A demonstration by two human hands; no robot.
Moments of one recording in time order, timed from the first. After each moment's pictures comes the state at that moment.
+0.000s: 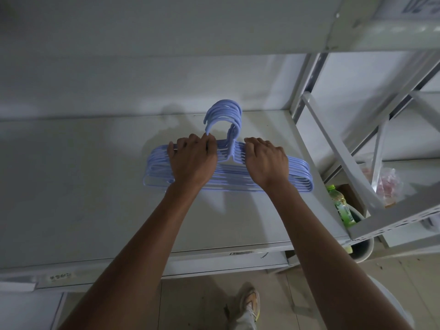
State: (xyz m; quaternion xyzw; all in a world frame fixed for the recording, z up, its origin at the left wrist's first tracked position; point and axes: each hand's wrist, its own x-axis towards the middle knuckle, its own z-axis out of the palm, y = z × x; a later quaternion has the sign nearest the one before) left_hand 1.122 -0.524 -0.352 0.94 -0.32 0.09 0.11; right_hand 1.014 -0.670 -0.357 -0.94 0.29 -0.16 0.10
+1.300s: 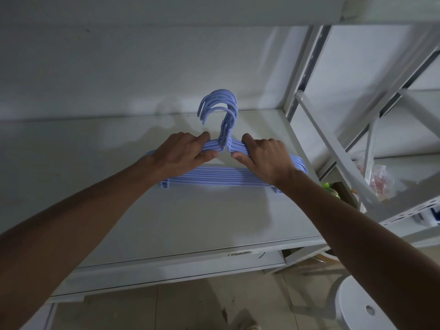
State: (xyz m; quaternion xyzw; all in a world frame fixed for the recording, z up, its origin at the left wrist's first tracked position) left_hand 1.193 -0.515 -0.361 0.76 -0.63 0.15 0.09; right_hand 1.010 -0.712 -0.370 -0.97 0.07 -0.22 -0.06
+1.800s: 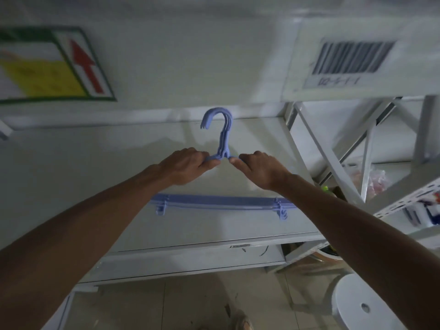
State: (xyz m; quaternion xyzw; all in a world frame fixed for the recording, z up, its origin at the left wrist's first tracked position) left_hand 1.170 -0.488 -0.337 0.84 -0.54 -0.03 0.08; right_hand 1.000 -0.684 -0.339 -0.98 0.13 -0.03 0.11
